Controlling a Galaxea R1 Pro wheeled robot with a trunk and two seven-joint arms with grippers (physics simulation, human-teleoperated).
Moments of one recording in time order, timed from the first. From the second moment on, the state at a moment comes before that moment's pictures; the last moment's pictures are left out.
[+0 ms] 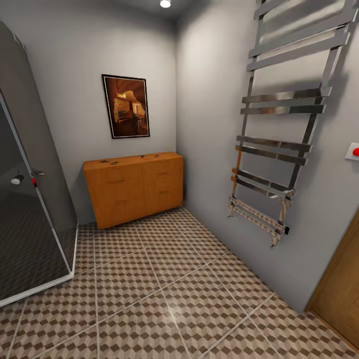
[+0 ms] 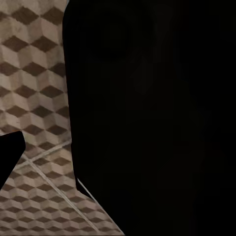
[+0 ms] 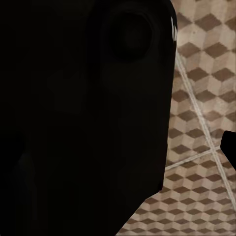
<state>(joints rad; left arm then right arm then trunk) 0.00 0.00 0.00 0.00 0.00 0.00 0.00 0.00 0.00 0.00 0.00 0.00 0.00 0.00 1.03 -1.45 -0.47</state>
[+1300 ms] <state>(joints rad) 0.00 -0.01 0.01 -0.04 0.02 -0.06 0.00 0.00 0.00 0.01 0.00 0.01 0.00 0.00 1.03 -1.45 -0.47</state>
